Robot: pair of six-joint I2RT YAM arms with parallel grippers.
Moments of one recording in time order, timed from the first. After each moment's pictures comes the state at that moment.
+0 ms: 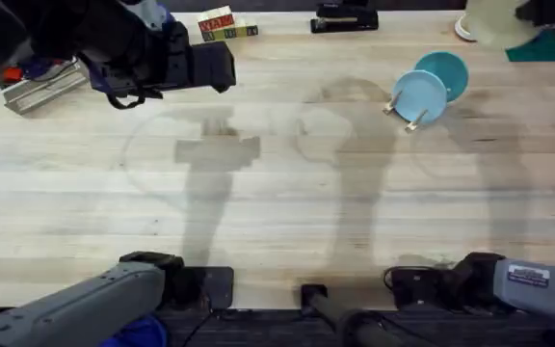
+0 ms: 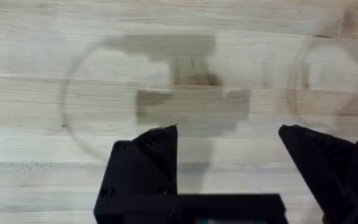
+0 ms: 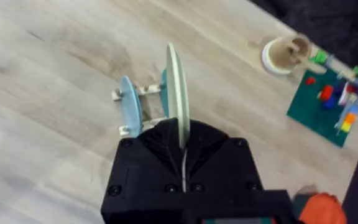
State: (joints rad) left arm -0.11 1.29 1.33 -1.17 0.03 -0.22; right arm -0.30 1.43 1.58 -1.06 -0.35 -0.76
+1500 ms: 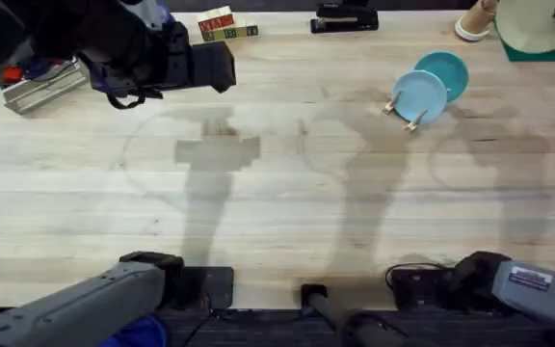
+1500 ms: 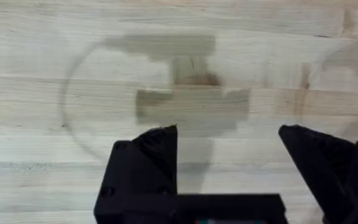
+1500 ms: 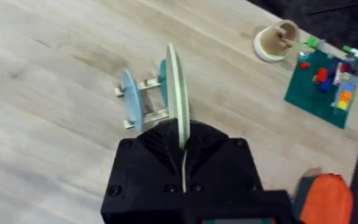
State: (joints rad) left arm -0.11 1.29 1.33 -1.17 0.03 -0.22; right arm -0.45 1.35 1.58 -1.14 -0.47 -0.78
